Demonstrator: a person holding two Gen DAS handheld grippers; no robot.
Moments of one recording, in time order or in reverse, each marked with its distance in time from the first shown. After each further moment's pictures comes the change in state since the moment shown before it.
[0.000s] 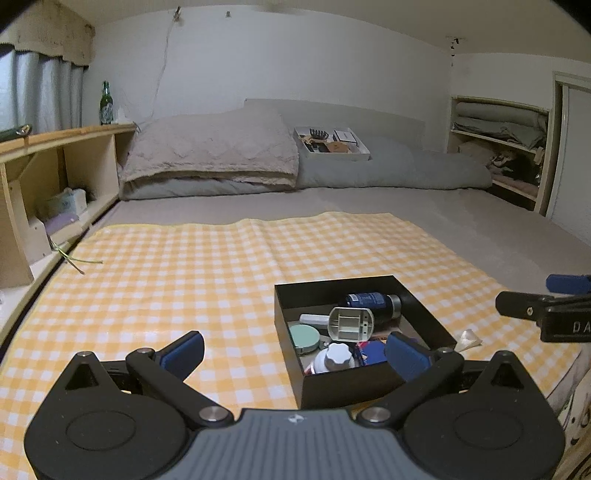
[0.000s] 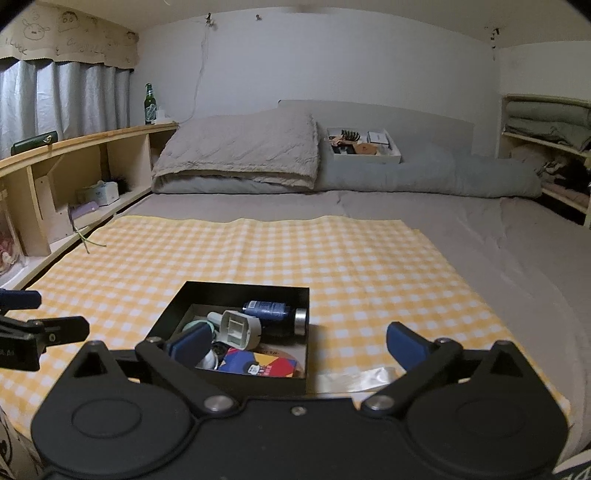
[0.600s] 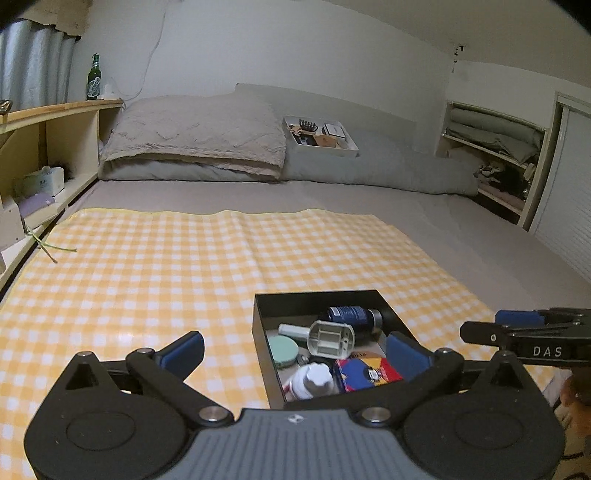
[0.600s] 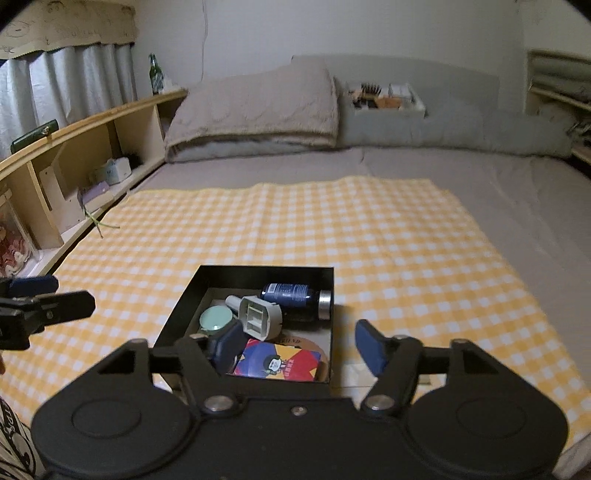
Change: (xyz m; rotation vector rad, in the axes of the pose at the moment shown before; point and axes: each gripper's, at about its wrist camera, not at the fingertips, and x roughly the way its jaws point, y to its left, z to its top) left arm 0.020 0.012 0.031 -0.079 0.054 -0.102; right arm 0.038 -0.005 0.029 0.043 0.155 0.094
